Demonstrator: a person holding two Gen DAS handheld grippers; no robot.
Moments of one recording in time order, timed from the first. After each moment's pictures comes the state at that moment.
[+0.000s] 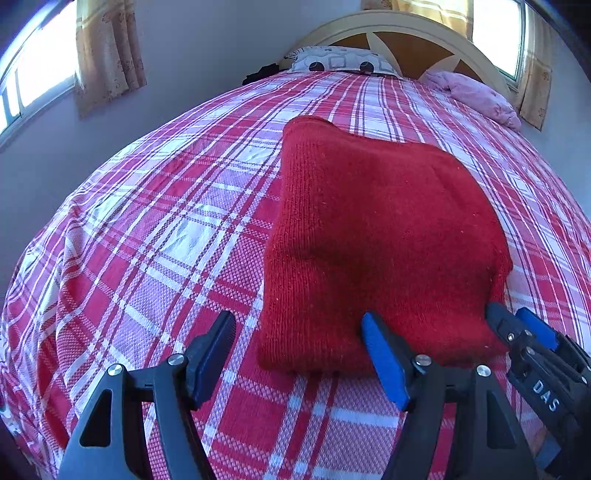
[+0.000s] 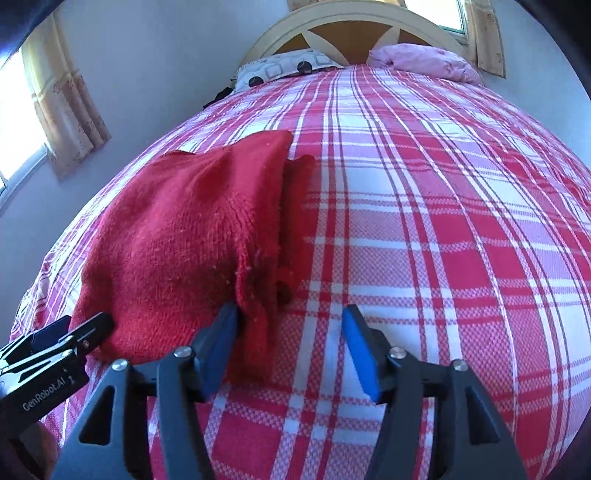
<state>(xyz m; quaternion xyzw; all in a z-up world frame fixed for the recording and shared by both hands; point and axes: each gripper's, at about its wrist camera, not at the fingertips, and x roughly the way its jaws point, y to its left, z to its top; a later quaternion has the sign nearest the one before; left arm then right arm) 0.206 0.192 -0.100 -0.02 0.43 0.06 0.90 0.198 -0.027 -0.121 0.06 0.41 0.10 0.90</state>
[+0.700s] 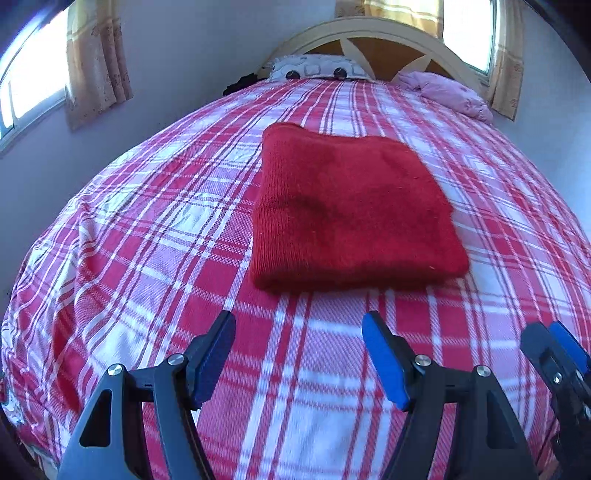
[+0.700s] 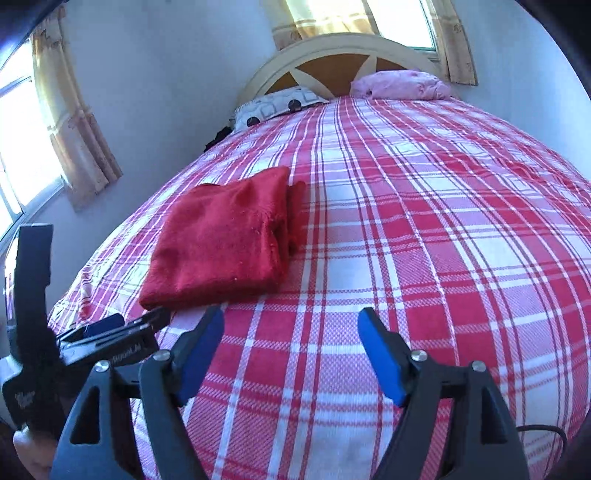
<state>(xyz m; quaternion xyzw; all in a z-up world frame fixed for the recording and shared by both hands) 0.135 0.179 -0.082 -0.01 0.42 0.02 0.91 0.088 -0.048 -0.079 0.10 0.34 0.09 0.93</state>
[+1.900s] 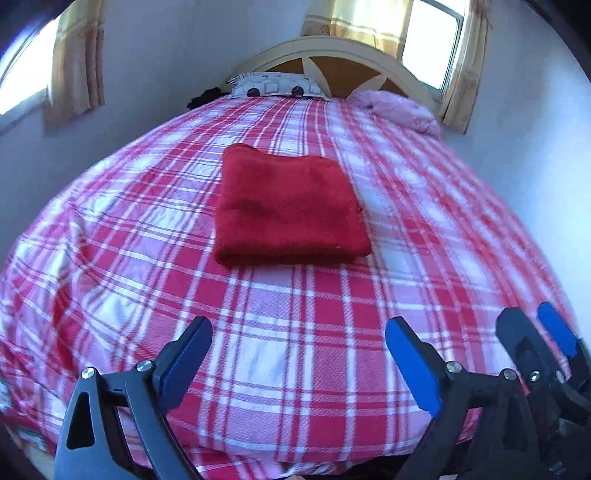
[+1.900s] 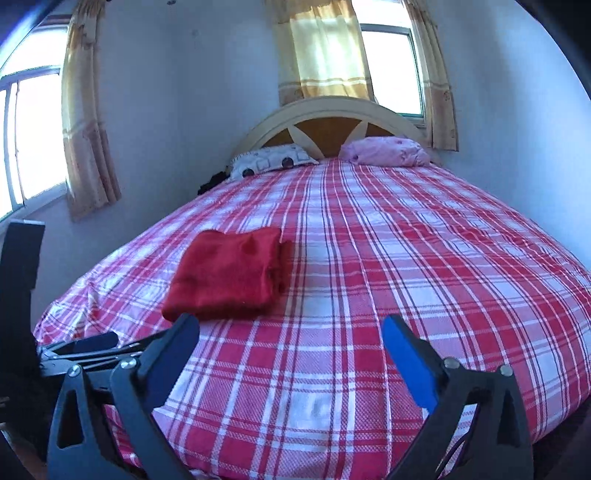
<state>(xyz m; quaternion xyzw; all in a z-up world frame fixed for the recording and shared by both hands) 0.063 0.168 -0.039 -0.04 0.39 -0.07 0.92 0.004 -0.049 -0.031 0.04 0.24 0.05 0.97</state>
